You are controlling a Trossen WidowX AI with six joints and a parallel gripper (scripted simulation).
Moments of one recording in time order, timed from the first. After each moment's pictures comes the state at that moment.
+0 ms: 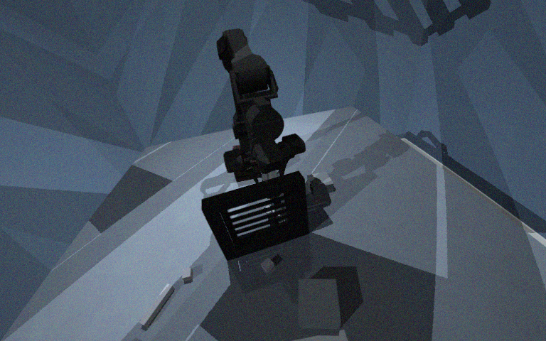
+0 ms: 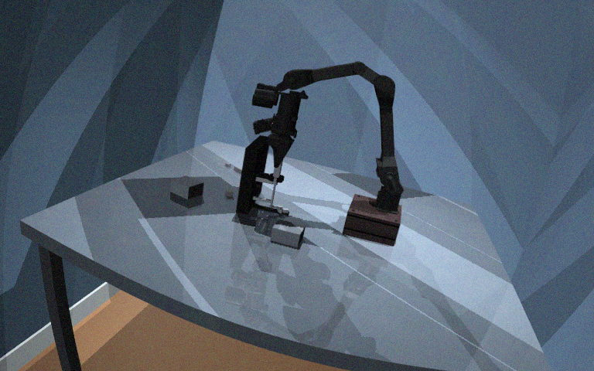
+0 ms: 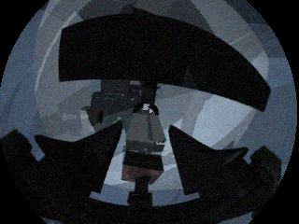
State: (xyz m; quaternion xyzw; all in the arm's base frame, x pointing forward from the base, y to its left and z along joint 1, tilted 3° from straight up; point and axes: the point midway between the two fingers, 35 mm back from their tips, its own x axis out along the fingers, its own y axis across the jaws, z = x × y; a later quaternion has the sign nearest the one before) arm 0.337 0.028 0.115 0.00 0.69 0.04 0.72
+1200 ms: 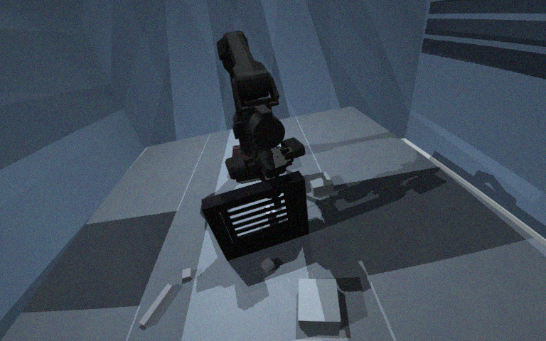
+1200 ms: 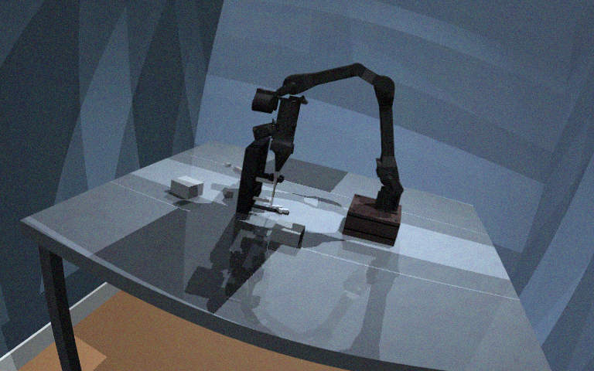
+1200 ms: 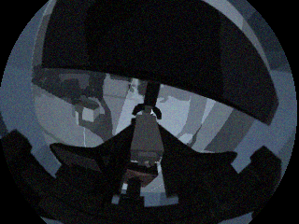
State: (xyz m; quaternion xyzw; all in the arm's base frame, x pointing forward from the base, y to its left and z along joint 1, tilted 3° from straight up) arm 0.335 0.030 0.099 -0.04 0.69 0.07 0.72
